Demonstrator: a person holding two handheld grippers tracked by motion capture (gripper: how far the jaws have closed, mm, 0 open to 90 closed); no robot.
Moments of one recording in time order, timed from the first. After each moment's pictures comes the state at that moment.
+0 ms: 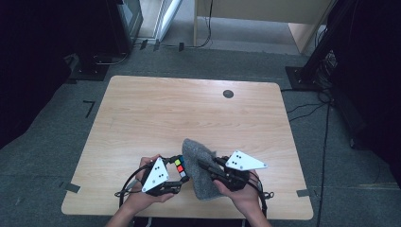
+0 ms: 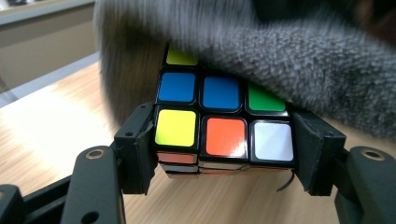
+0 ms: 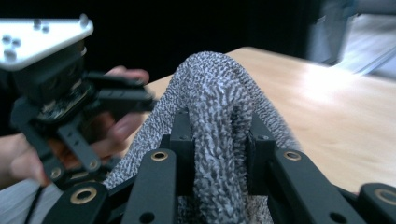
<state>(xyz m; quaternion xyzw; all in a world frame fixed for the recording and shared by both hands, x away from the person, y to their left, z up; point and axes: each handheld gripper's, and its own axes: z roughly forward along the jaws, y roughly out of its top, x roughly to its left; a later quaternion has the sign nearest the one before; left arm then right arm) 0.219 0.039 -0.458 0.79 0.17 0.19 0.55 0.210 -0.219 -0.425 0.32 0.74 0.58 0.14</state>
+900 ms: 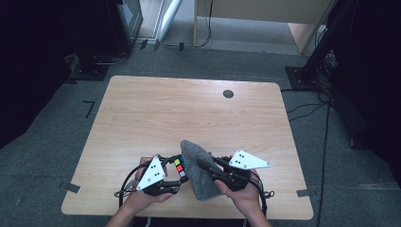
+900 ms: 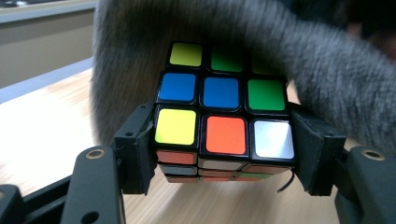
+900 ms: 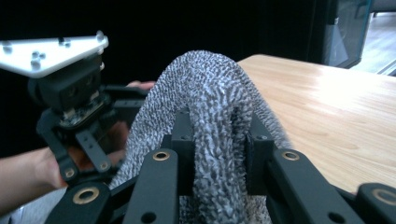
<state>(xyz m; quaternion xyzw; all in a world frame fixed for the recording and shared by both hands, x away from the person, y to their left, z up) 0.221 0.043 -0.455 0.78 0.18 0.16 0.58 0.209 -0.222 -0.421 0.32 0.72 0.60 0.12</state>
